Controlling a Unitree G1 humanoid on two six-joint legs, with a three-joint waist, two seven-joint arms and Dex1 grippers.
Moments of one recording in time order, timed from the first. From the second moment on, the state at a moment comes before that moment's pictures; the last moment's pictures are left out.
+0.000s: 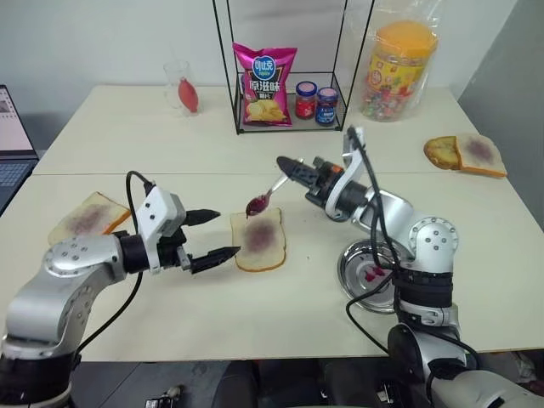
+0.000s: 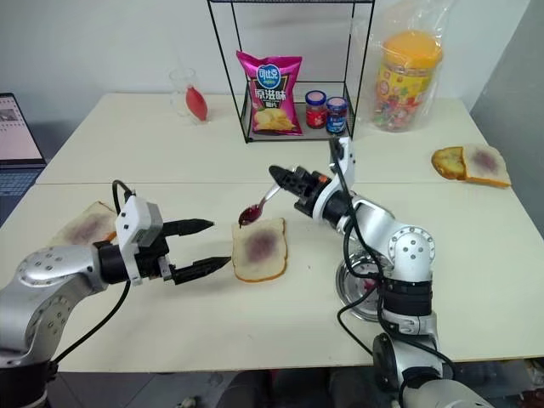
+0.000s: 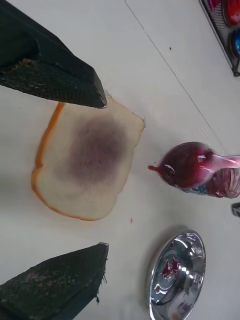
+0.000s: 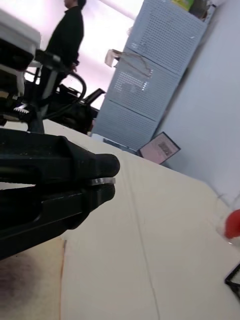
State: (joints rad) left arm -0.08 0.80 0.29 -0.51 -0.58 0.68 -0.95; right arm -0.69 -0.05 -0.12 -0.08 1.31 1.04 -0.19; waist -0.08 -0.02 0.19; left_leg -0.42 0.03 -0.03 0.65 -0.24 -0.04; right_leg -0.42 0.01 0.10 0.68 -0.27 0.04
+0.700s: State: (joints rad) left arm 0.30 0.72 0.39 -0.64 -0.60 0.61 -0.86; right arm -0.63 -0.14 0.32 -0.03 0.56 0.61 0.39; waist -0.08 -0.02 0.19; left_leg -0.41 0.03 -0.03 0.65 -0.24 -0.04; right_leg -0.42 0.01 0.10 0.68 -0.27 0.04
